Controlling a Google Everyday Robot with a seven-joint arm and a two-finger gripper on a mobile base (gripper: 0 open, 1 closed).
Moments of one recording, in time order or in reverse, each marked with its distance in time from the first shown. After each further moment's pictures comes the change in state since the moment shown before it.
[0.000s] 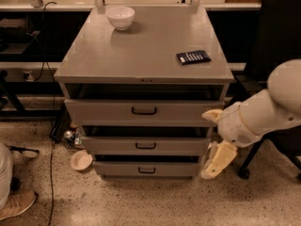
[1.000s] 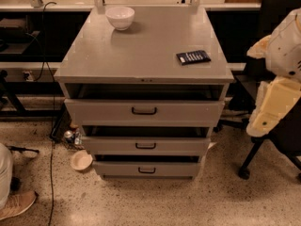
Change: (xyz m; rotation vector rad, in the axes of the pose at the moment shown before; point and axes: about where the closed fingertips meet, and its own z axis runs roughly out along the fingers) arm -0.060 -0.010 -0.196 0.217 0.313 -0.024
